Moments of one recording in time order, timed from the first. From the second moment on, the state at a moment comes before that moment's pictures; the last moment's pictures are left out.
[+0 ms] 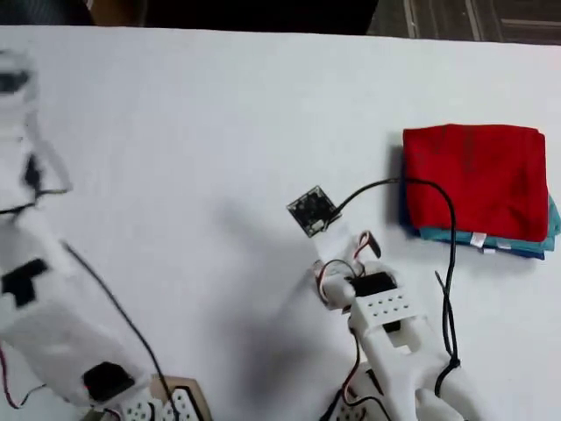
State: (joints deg) left arm -35.7 18.3 -30.6 101.2 -32.7; right arm -19.6 -38.5 75.6 33.6 21.8
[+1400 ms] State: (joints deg) left arm -6.0 -7.3 13.8 95.6 -35.2; right arm -27.3 -38.5 61.9 46.8 21.8
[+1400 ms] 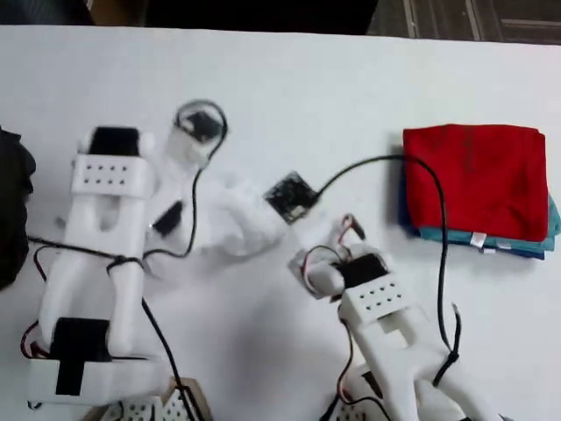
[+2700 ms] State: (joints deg) left arm -26.0 -6.9 22.7 84.1 -36.2; right arm -39.1 12.2 19.1 48.4 21.8
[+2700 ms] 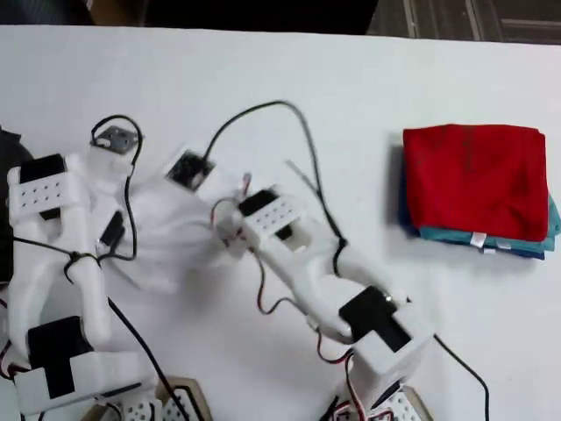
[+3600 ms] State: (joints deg) left arm -9.8 -6.9 12.4 98.4 -36.2; right arm -4.7 -2.4 25.5 41.9 28.5
